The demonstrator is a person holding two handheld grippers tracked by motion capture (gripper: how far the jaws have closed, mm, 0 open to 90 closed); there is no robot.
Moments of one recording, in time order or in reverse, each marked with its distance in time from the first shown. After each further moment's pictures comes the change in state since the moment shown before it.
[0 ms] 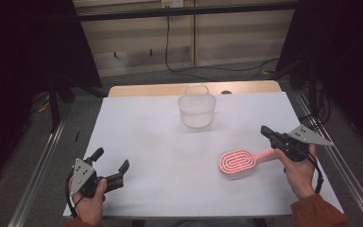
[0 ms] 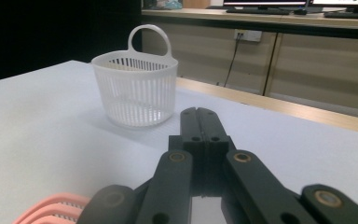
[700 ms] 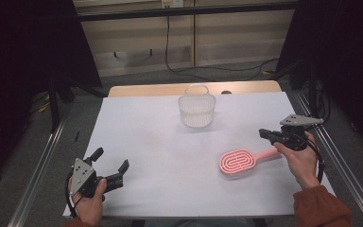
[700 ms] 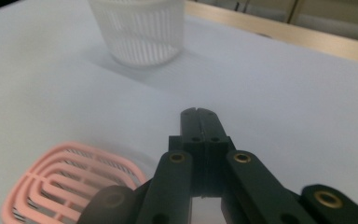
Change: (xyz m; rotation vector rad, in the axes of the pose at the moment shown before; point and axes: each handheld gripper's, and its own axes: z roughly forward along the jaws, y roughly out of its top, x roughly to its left) left arm 0.001 0.000 0.000 0.000 0.000 0.002; right arm -0.014 0.025 0.014 0.360 0.058 0.029
